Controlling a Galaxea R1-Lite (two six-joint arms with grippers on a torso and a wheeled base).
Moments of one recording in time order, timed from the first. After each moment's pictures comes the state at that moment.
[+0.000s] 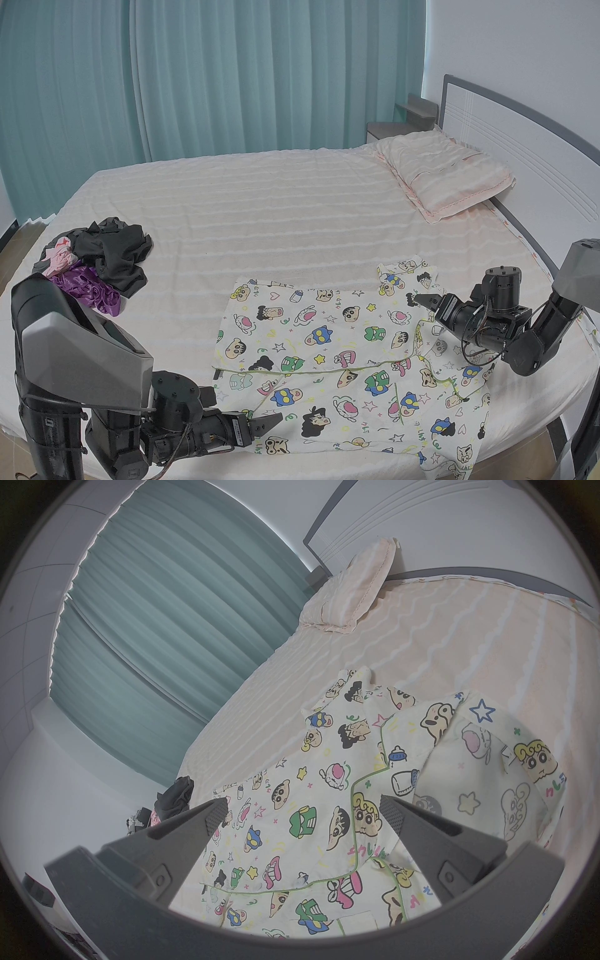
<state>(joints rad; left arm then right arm) -0.61 2.26 -0.10 -1.55 -0.11 -0.60 0.24 2.10 -0.60 -1.04 0.06 0.75</state>
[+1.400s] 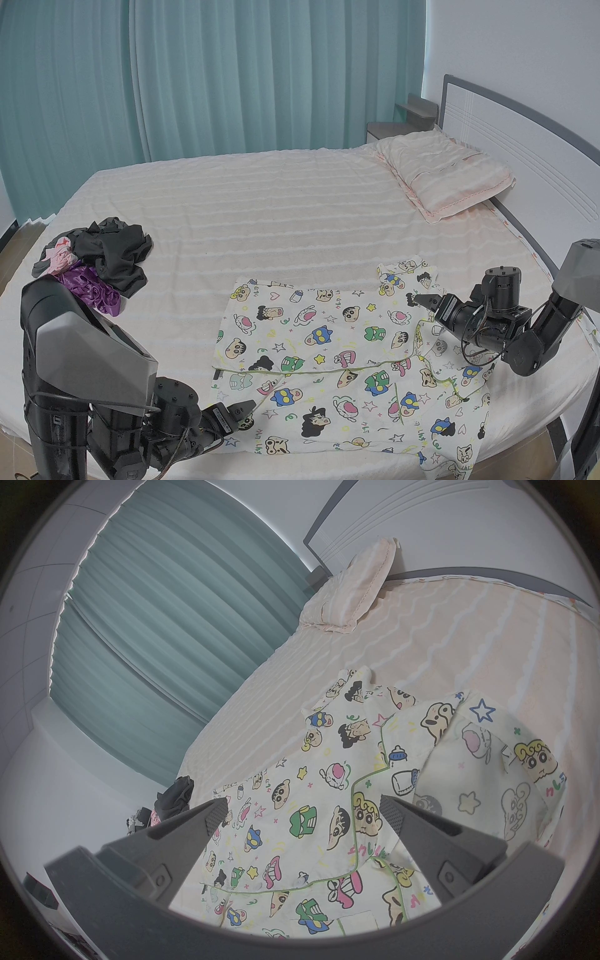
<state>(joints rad) -0.59 2.30 -0.07 -1.55 0.09 -0.98 0.25 2.10 -0.59 -1.04 0.06 0.75</state>
